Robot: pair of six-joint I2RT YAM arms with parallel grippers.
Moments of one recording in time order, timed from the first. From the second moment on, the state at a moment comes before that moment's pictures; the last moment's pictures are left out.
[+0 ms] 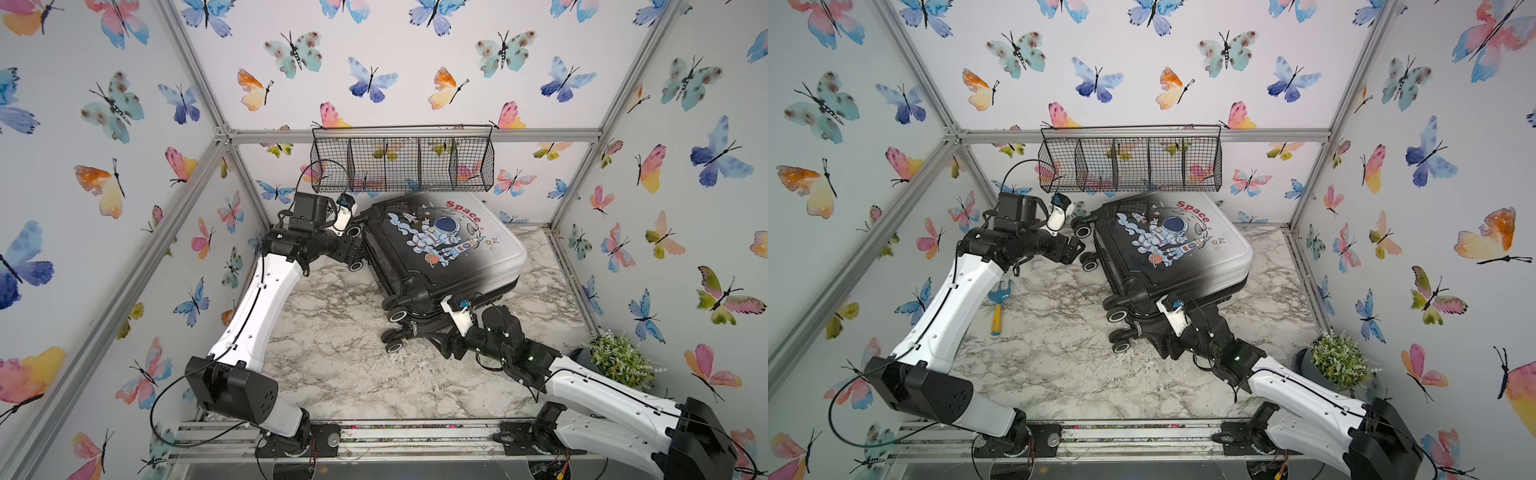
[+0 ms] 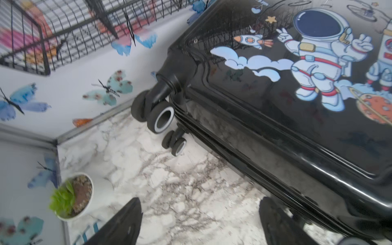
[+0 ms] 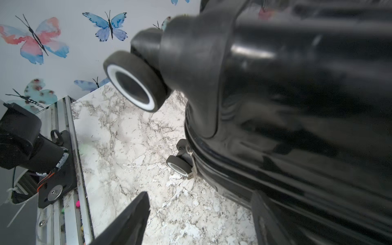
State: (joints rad) left arm -0.25 1.57 1.73 -0.90 0.16 0.29; right arm 0.82 1.00 0.57 0.02 -0.18 0.09
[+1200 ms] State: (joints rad) left arm -0.09 2.17 2.16 -0.86 0.55 0.65; right arm 0.67 1.01 0.75 -0.31 -0.18 0.11
